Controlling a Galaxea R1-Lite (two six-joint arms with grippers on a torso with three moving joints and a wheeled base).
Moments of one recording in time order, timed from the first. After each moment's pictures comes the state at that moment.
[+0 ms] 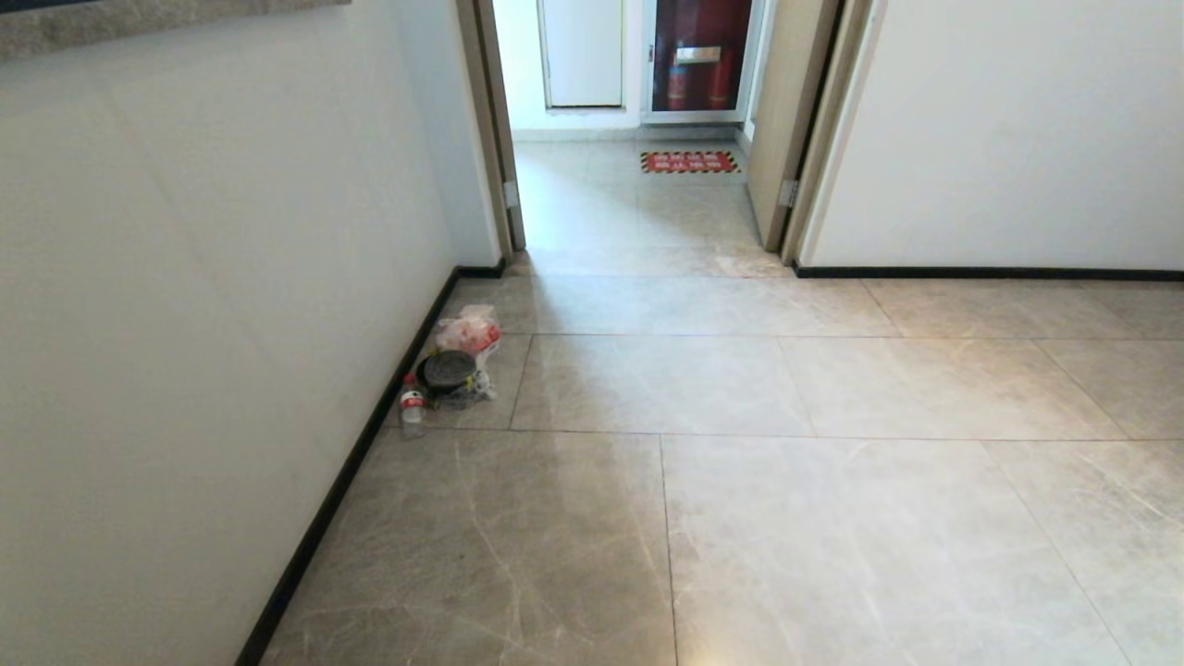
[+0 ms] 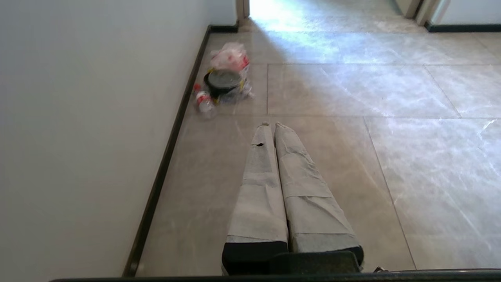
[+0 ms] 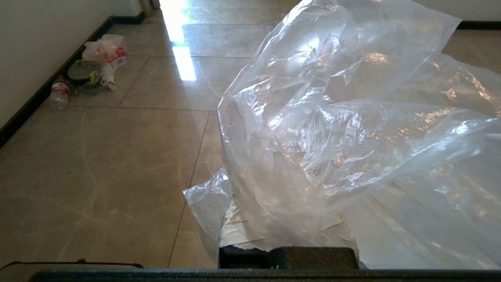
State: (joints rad) left arm 0.00 0.00 -0.01 0.01 0.00 -0.01; right arm 0.01 0.00 0.00 0.00 0.00 -0.02
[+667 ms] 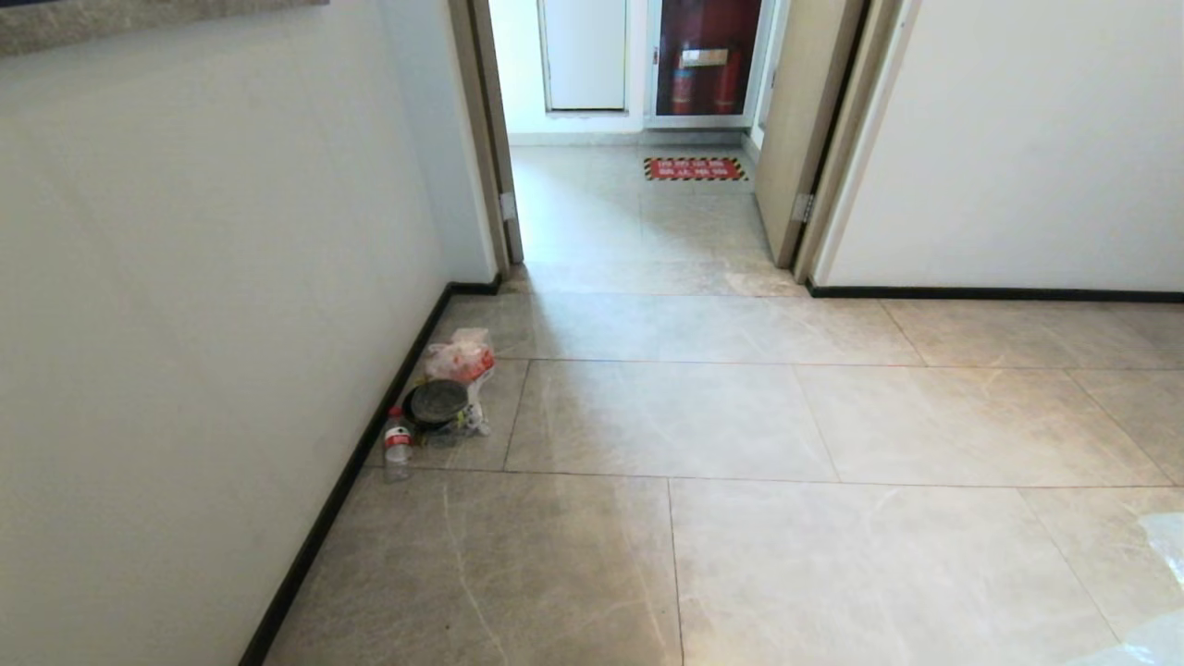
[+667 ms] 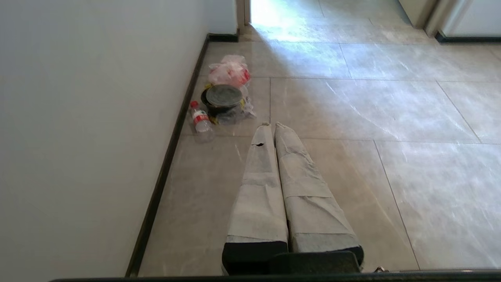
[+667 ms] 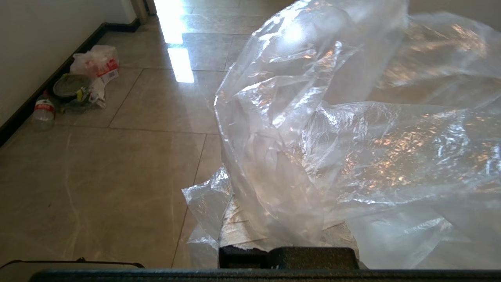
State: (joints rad) left arm 0.00 0.00 -0.01 0.01 0.00 -0.01; right arm 0.01 0.00 0.00 0.00 0.00 -0.02
